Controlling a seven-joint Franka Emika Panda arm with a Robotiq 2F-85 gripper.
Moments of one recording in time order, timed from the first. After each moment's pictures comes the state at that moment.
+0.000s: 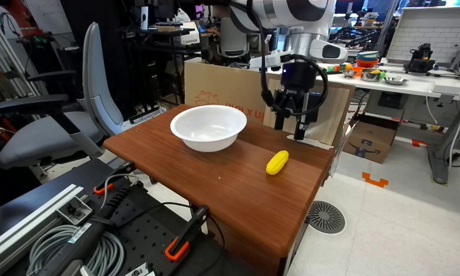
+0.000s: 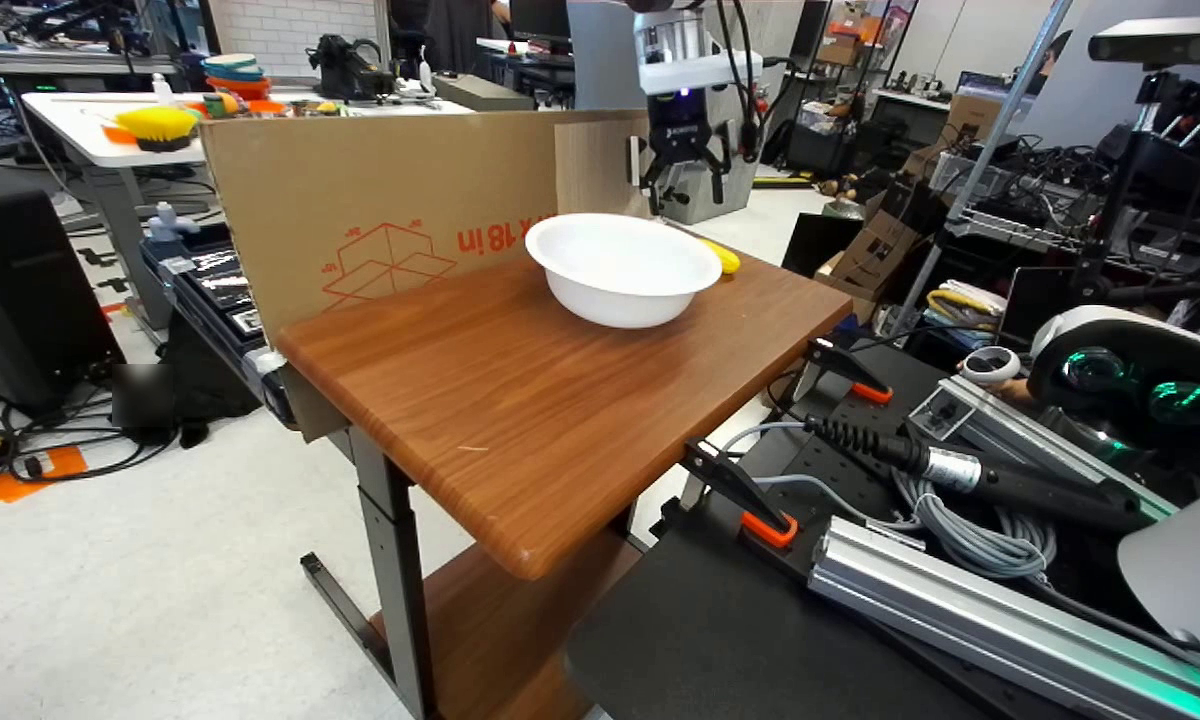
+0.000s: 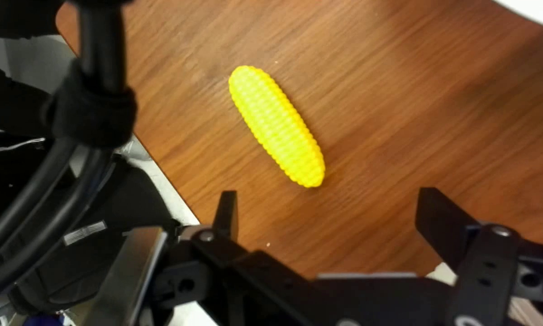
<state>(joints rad) -0.09 0.76 -0.18 -1.48 -0.04 1.92 0.44</state>
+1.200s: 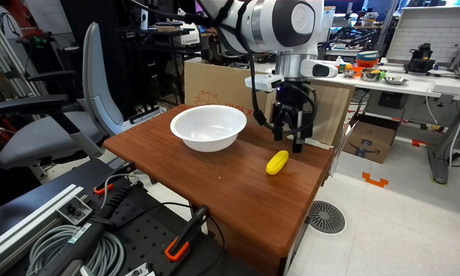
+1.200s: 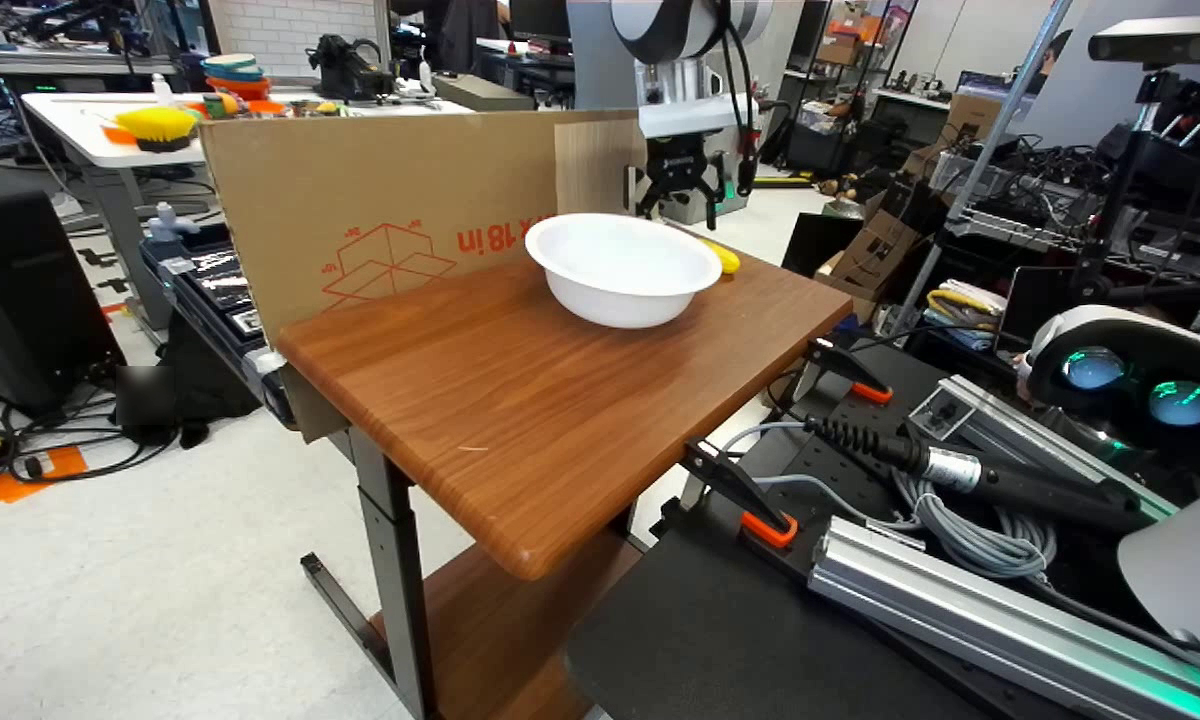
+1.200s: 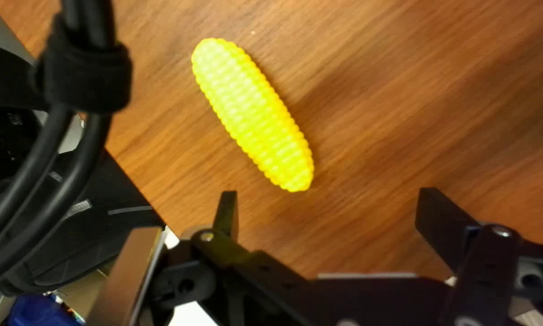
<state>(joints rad) -0.05 0.76 -0.20 -1.60 -0.05 2.14 0.47</state>
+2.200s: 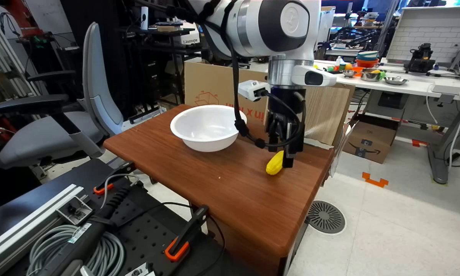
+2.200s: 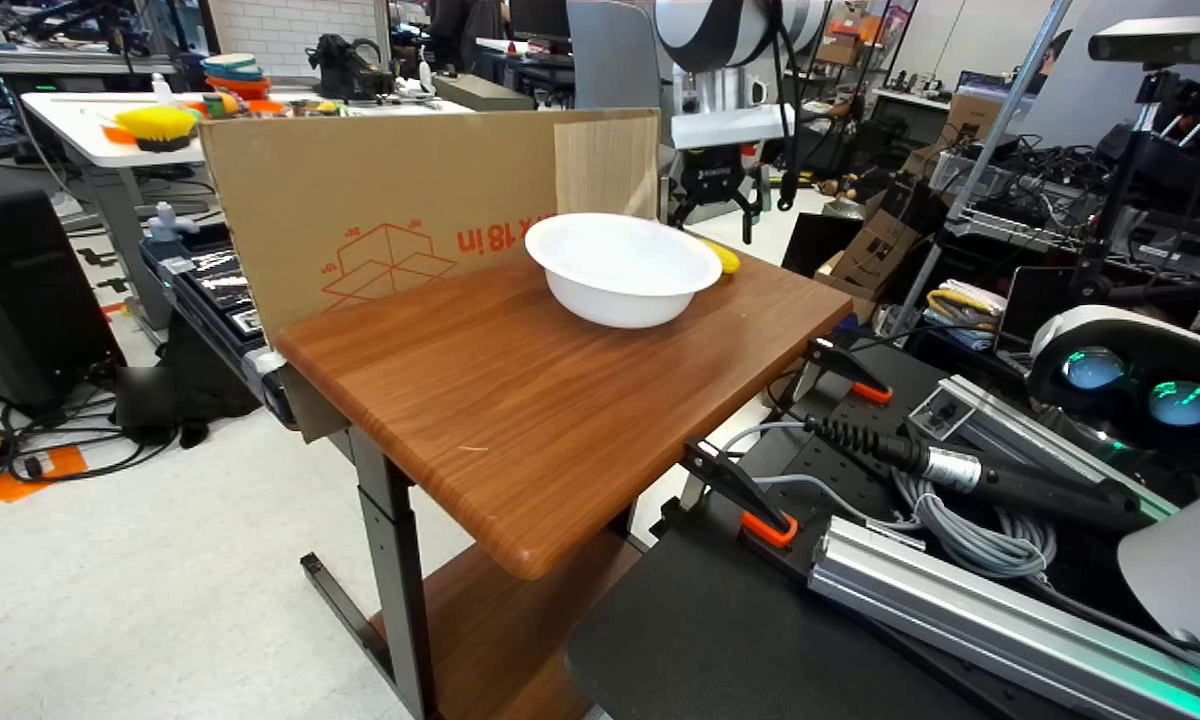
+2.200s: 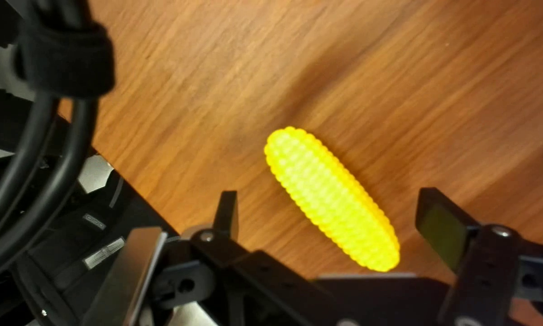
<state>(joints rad) -0.04 0.63 -0.24 -1.84 -0.05 2.24 0.56</state>
